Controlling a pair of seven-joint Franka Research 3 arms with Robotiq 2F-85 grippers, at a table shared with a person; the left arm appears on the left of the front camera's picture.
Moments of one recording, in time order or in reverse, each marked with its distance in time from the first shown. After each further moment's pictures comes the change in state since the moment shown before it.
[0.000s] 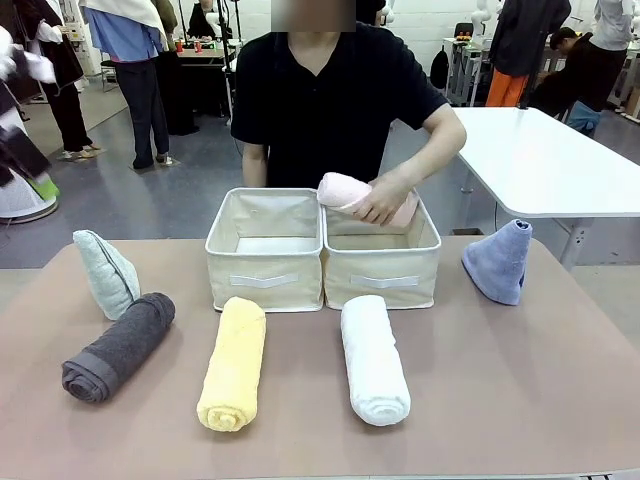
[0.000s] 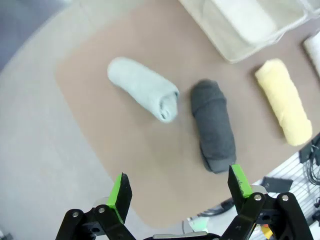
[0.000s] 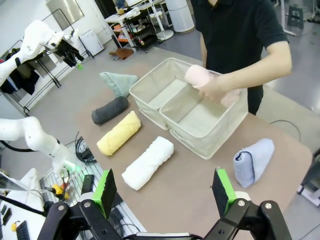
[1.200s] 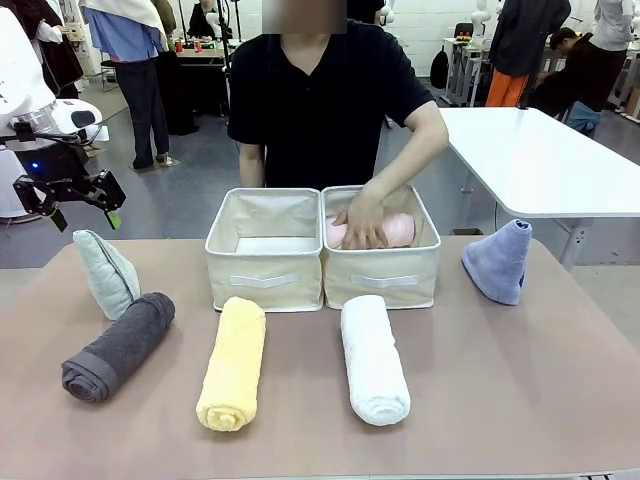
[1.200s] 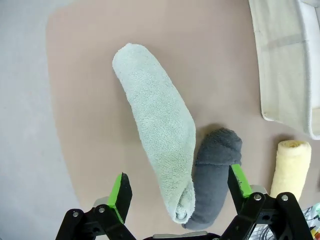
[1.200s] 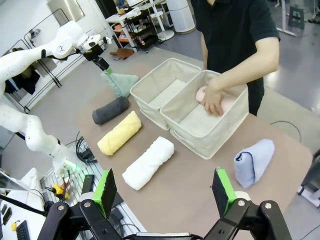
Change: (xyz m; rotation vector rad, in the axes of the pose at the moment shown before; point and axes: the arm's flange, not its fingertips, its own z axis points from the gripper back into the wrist) left arm 0.068 0.028 -0.123 0.027 0.106 0.455; right arm 0.000 0.000 0.000 0.003 -0.001 0.002
